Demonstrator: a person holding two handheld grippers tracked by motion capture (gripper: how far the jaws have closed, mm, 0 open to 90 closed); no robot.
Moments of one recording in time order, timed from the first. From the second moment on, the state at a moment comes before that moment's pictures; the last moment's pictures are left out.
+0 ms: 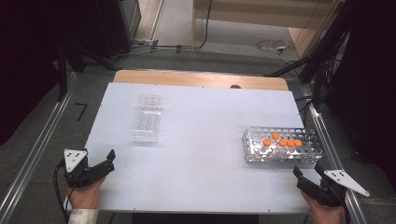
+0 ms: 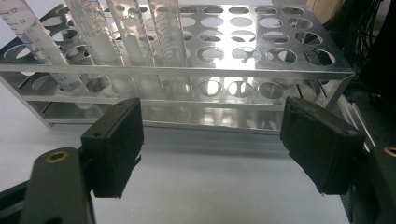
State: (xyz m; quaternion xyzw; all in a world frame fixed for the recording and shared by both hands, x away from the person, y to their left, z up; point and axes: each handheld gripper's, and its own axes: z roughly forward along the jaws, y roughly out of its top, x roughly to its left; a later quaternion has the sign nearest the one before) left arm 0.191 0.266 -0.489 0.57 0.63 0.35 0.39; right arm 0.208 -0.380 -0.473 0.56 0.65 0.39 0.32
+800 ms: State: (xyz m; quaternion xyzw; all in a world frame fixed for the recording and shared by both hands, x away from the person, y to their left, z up) left arm 0.192 0.261 -0.489 0.58 0.63 0.35 0.39; right arm 0.214 -0.374 -0.462 0.54 0.66 0.40 0.34
